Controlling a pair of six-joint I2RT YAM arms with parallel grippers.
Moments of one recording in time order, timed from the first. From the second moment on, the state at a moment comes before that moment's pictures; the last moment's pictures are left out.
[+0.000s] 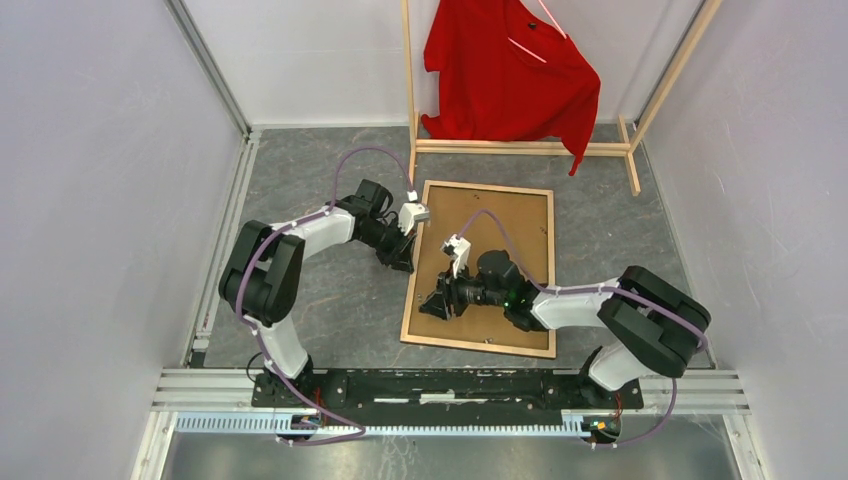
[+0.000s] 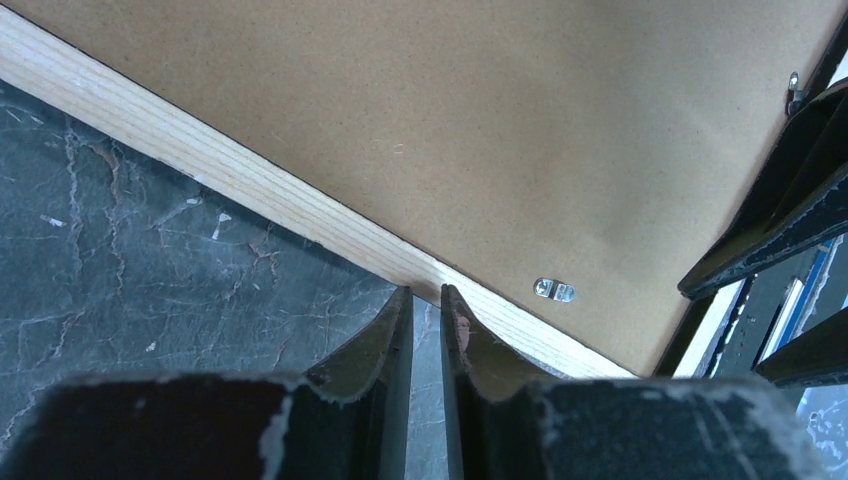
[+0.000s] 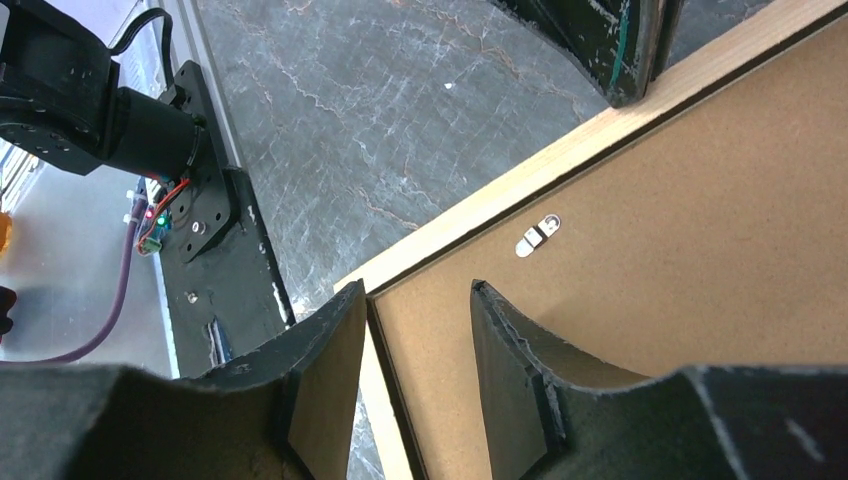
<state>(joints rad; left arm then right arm) -0.42 1.79 1.07 -0.47 0.70 0.43 0.88 1.51 0.47 0.65 -0.40 0.43</state>
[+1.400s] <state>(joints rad) -0.42 1.80 1.07 -0.46 0.70 0.41 0.84 1.72 0.56 0.70 -0.46 0.47</state>
